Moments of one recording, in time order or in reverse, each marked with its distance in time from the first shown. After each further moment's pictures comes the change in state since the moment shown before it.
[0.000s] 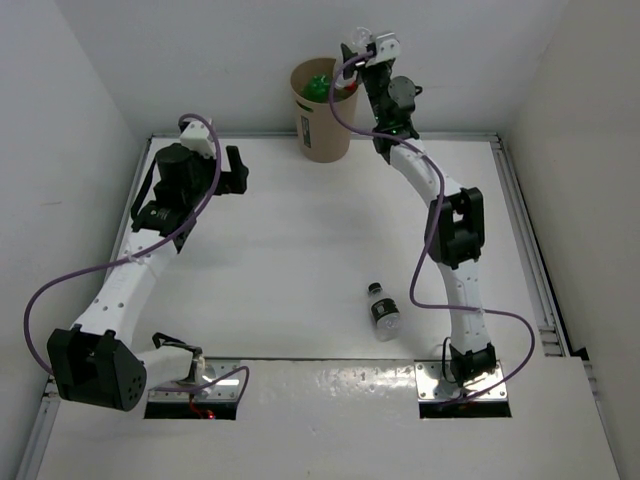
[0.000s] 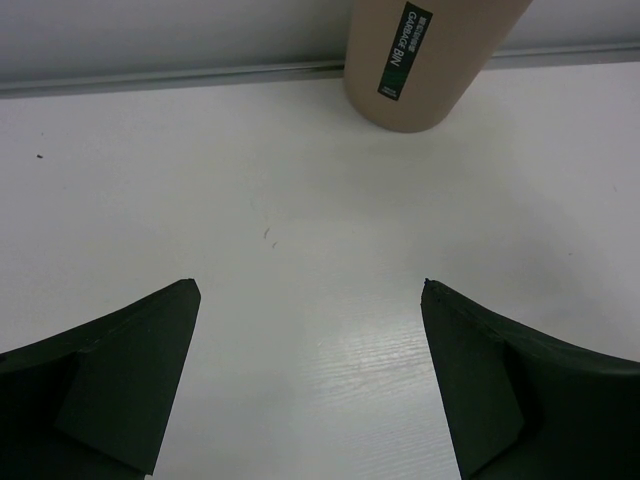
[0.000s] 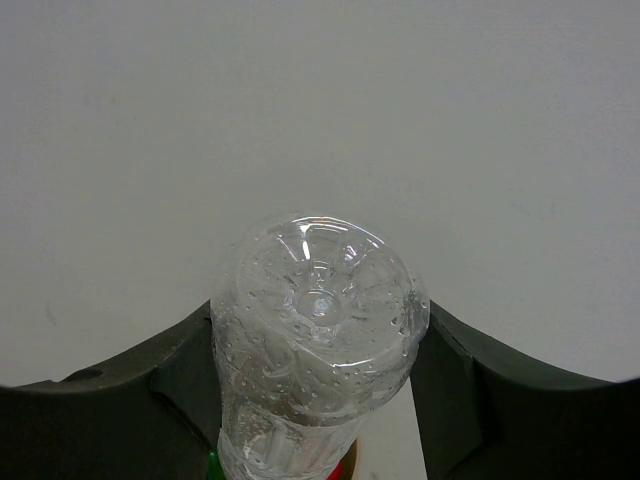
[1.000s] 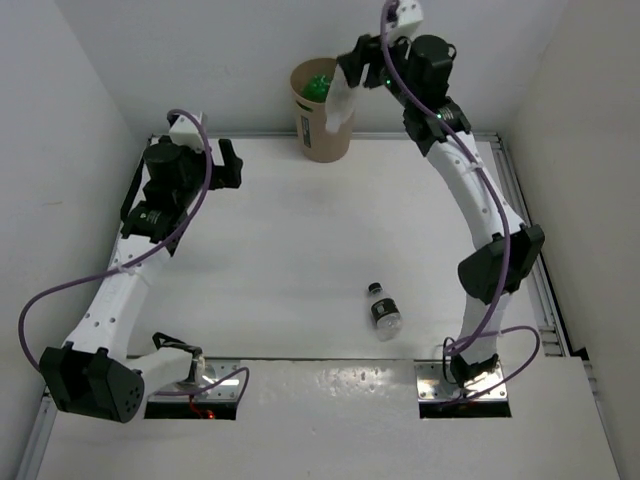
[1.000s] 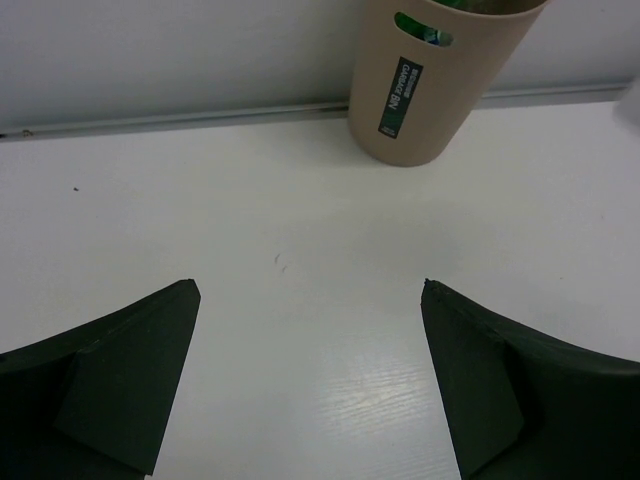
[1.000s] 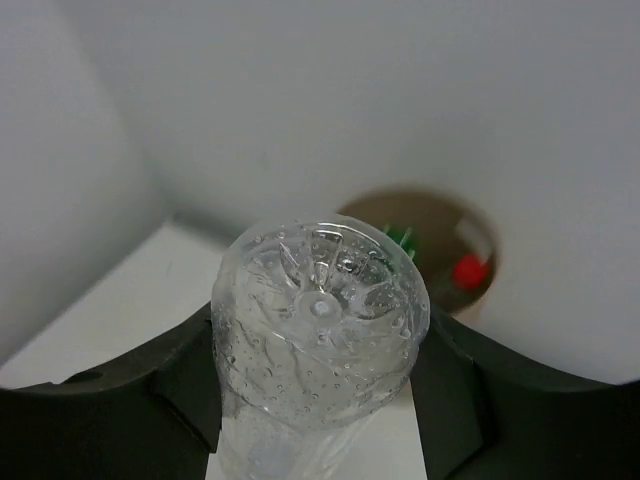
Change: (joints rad) left arm 0.000 -0.063 0.056 -0.045 -0.028 0.013; right arm 0.063 -0.434 -0.048 -0.986 -0.194 0.243
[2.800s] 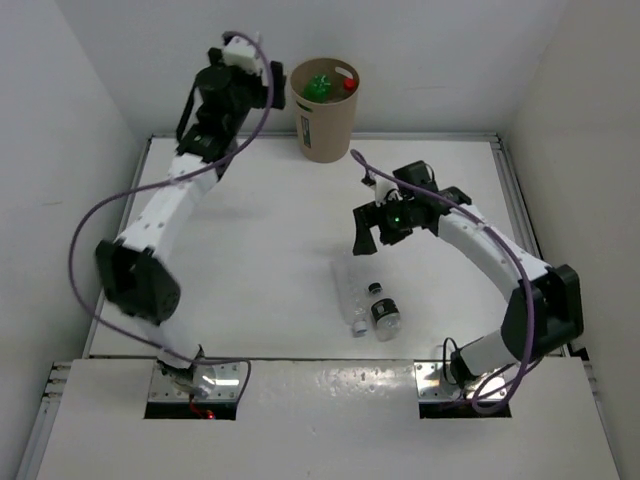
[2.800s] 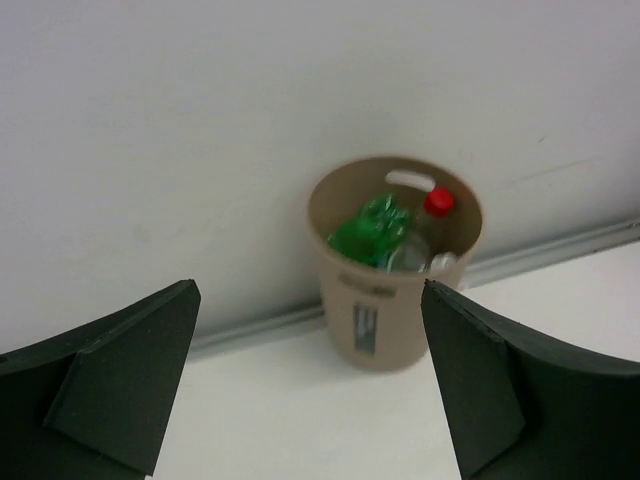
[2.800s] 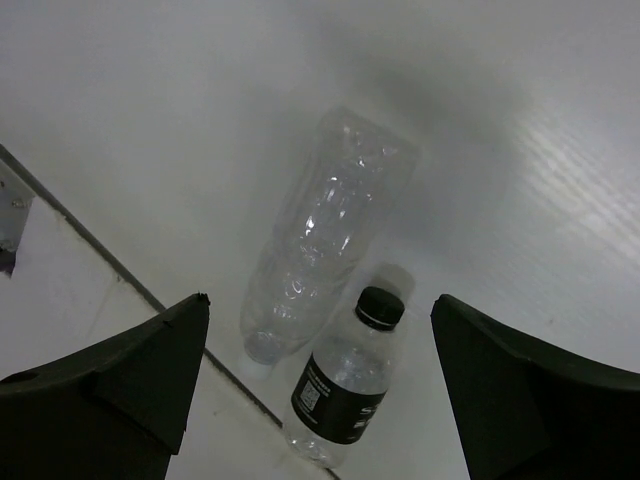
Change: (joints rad) left arm -0.168 0.665 0.698 0.264 -0.077 0.148; right arm 0.003 -0.460 -0.943 -0.412 -0.225 -0.105
